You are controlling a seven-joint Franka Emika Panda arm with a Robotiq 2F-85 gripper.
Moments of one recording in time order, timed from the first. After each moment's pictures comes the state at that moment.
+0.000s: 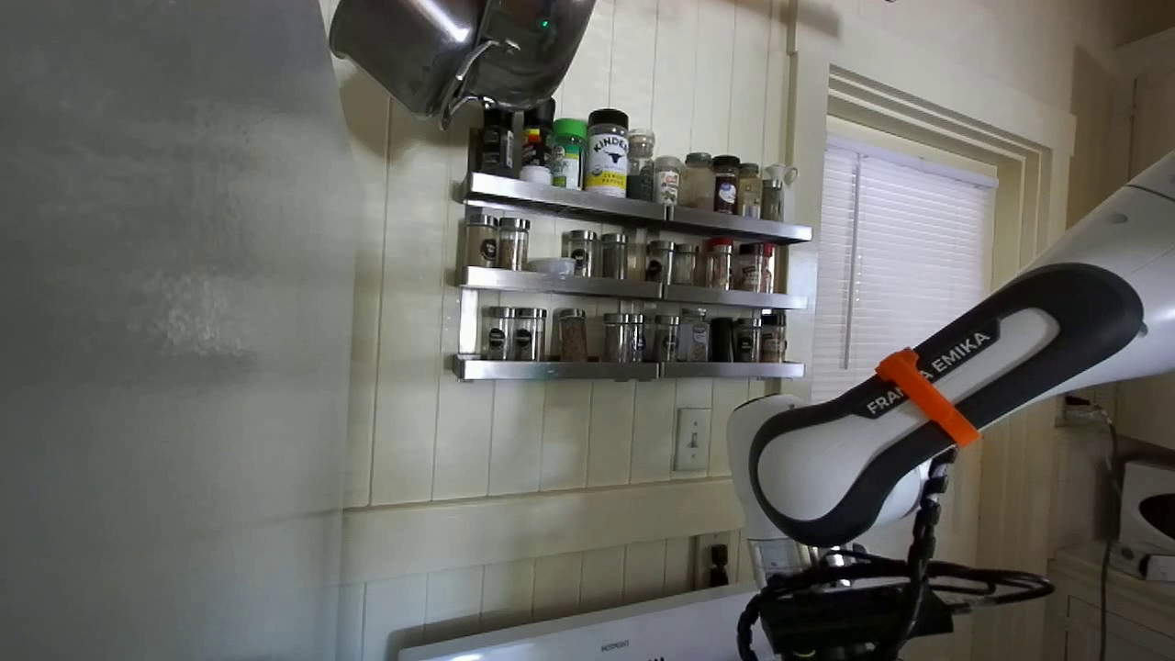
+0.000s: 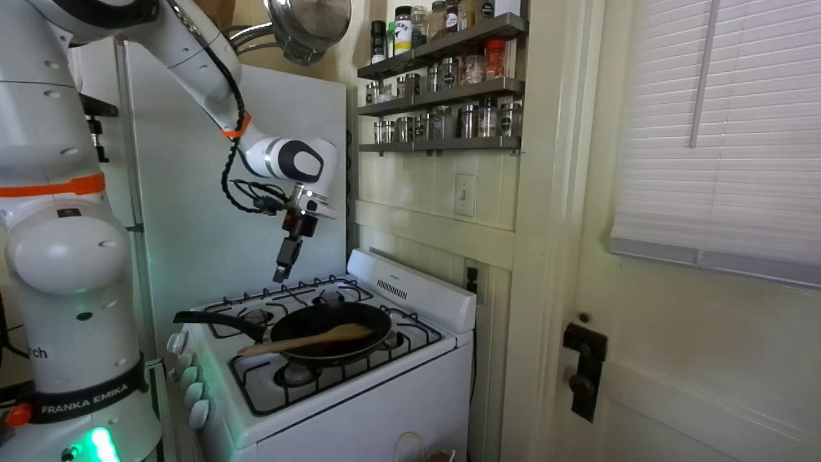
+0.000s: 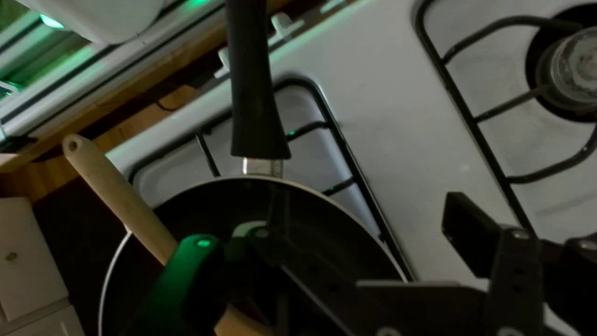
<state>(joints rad) 0.15 -0.15 0.23 -2.47 0.12 1.95 0.79</state>
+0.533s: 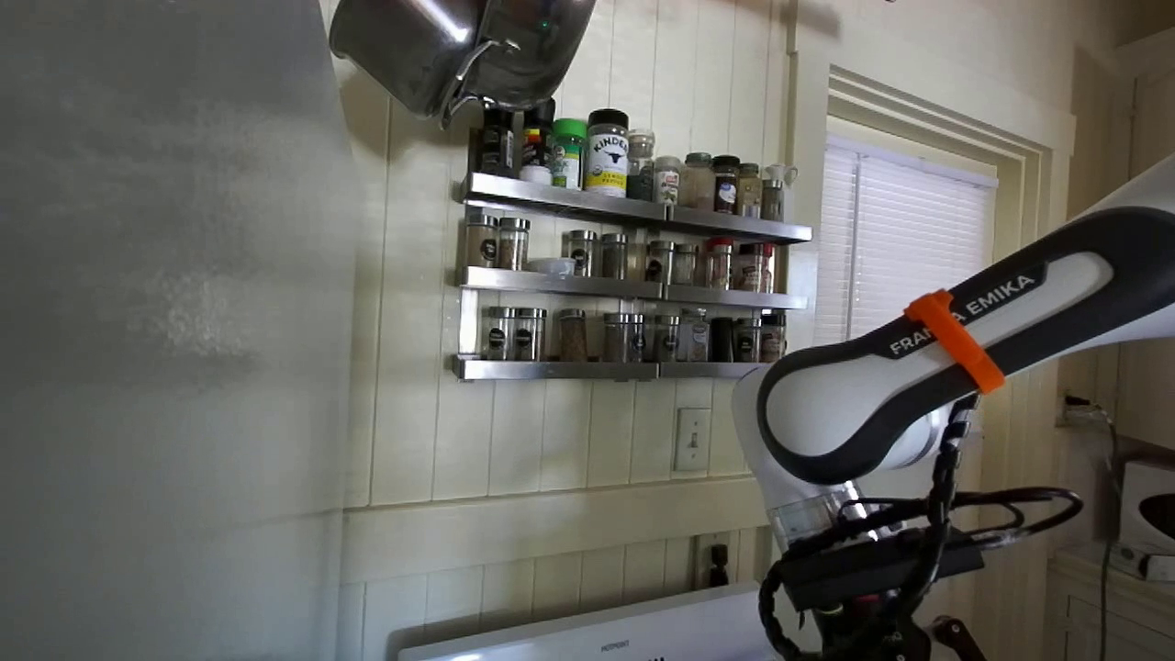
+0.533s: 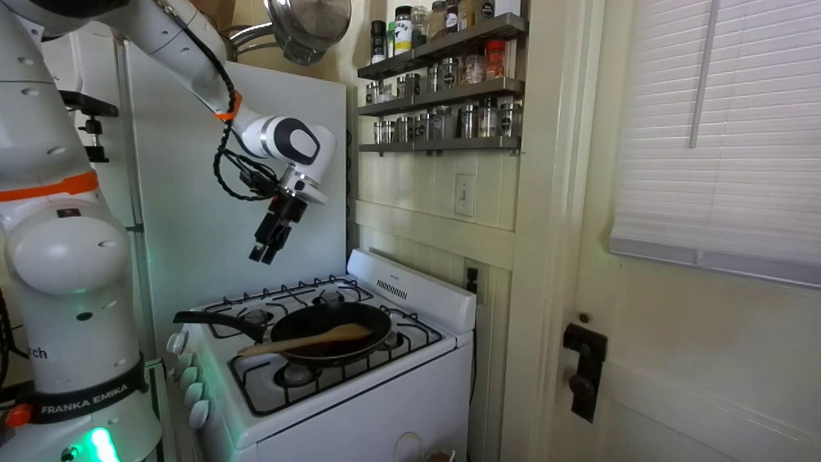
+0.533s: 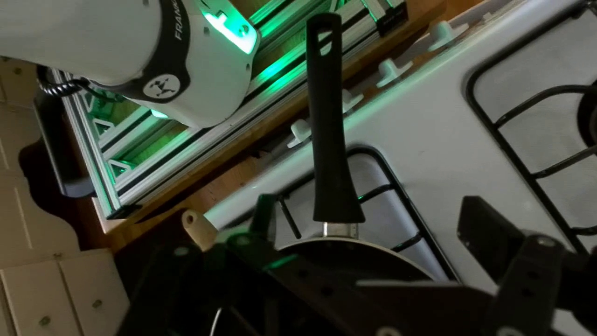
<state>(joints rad) 0.14 -0.24 0.23 -2.44 0.14 1.66 0.89</state>
